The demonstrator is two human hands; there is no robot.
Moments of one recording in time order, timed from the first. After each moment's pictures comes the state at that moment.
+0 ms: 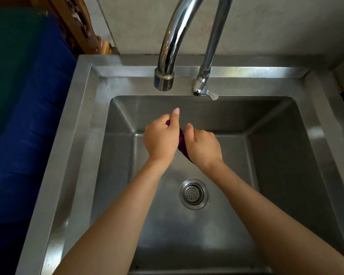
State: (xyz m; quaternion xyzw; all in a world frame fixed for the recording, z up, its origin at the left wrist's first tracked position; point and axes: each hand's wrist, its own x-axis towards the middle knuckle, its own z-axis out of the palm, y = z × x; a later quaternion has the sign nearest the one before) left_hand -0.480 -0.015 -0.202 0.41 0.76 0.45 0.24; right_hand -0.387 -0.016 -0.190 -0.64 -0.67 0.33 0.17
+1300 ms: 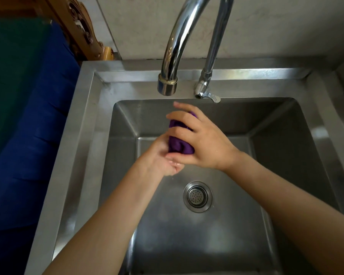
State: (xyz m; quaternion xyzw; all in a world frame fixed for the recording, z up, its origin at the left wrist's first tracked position) left_hand -0.494 -0.025 -0.183 0.00 0.59 0.32 0.74; right_hand -0.374 0.005 -0.178 -0.23 -0.93 0.09 0.28
